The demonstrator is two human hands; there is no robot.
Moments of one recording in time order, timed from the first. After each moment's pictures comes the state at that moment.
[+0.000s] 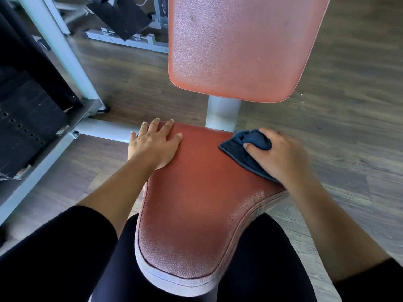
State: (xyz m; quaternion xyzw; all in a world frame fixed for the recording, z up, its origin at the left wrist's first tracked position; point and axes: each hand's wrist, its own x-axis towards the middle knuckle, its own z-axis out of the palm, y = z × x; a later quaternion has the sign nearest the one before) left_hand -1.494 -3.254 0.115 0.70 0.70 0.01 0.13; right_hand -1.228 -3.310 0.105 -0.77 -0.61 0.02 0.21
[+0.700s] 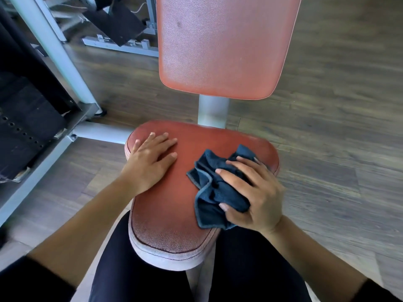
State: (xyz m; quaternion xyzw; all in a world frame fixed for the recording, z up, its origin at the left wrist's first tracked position) left_hand -1.497 -3.317 0.124 0.76 0.58 0.18 0.23; right_hand -1.260 -3.405 0.087 -0.46 -0.77 -0.10 0.42
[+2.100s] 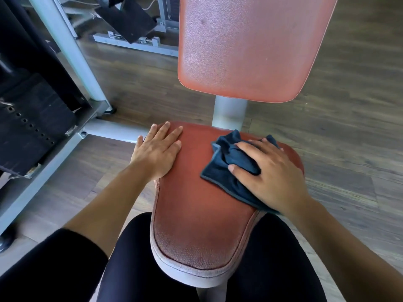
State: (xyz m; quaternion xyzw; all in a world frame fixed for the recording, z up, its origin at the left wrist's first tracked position) left_hand -1.516 -3.278 0.117 0.75 0.64 0.04 0.17; right_hand -1.277 -3.362 0.123 -0.66 -0.72 0.05 0.22
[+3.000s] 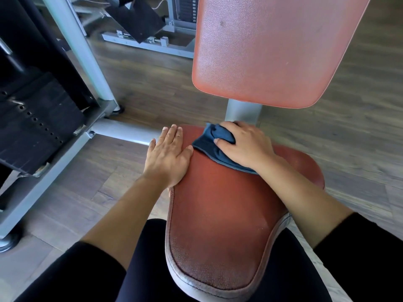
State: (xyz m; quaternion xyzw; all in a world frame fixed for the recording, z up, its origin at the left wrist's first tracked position) left_hand -1.515 -3.278 0.114 0.72 0.66 0.08 0.18; right_hand -1.325 -3.262 0.123 -0.68 -0.72 0.11 0.11
